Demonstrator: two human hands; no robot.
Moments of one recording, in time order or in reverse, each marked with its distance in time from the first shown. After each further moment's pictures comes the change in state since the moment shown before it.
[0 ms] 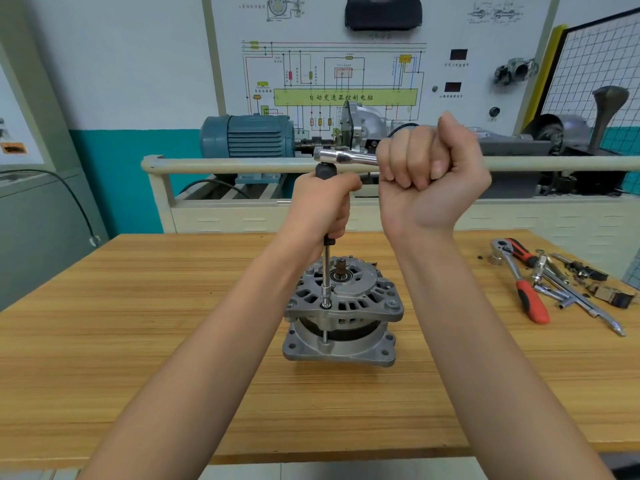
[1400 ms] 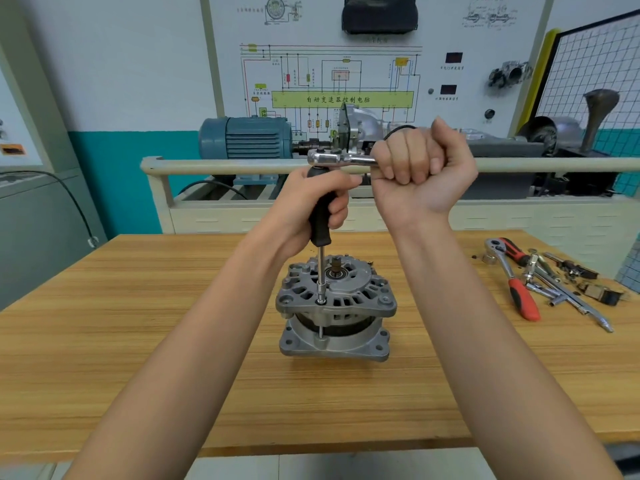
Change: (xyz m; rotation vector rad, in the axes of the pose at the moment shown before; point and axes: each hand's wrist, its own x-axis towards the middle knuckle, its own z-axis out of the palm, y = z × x) left_hand -0.003 0.006 -0.016 -0.082 -0.281 0.109; right_hand 0.009 -0.007 -0.008 0.239 0.121 0.175
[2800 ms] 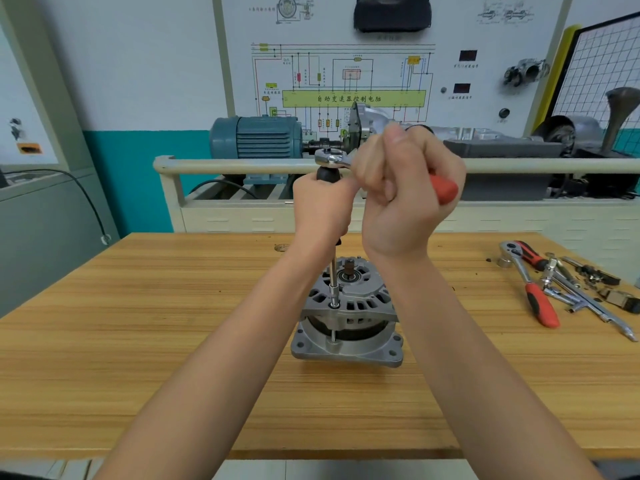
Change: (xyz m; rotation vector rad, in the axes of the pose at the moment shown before) left_hand 0.005 -0.007 0.018 0.154 0.578 -0.013; right_hand -0.027 0.042 0.019 -0.639 -0.258 -0.469
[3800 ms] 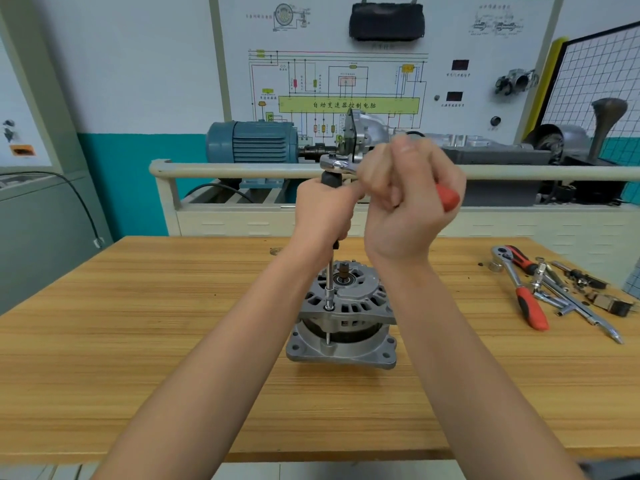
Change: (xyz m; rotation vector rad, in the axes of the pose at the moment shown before) left_hand 0.000 0.002 0.001 0.031 -0.112 -0.059; right_hand 0.001 -0.003 -0.006 0.012 0.029 0.005
